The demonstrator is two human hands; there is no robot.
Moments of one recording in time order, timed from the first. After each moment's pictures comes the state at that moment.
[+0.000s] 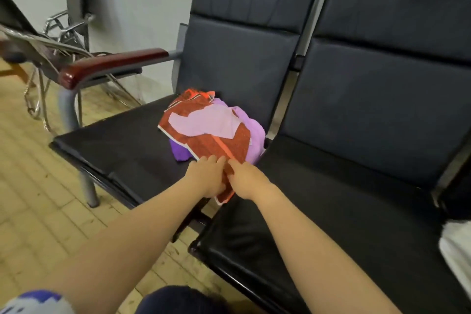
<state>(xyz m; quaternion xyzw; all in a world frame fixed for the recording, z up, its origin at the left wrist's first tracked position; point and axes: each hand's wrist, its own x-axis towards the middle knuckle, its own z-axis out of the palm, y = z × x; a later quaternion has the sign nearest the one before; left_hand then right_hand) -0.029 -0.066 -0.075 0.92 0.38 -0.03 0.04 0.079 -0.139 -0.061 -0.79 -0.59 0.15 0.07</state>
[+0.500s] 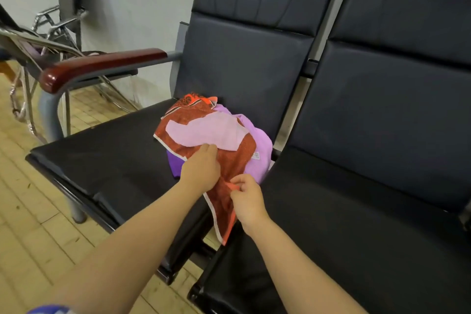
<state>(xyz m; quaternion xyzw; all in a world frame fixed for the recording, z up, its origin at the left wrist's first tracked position) -0.008 0.016 -0.093 0.86 0.43 0.25 0.13 0.064 -0.105 -0.101 -0.71 -0.32 0.34 0.52</state>
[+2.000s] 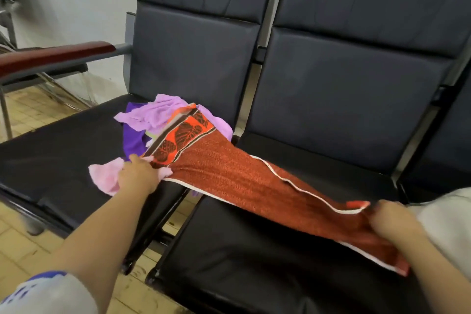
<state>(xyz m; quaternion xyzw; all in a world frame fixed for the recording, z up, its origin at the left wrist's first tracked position) -0.034 0.045 -0.148 0.83 0.55 -0.03 0.02 0.311 -0.368 -0.084 -0.99 -0.16 0.03 -0.02</state>
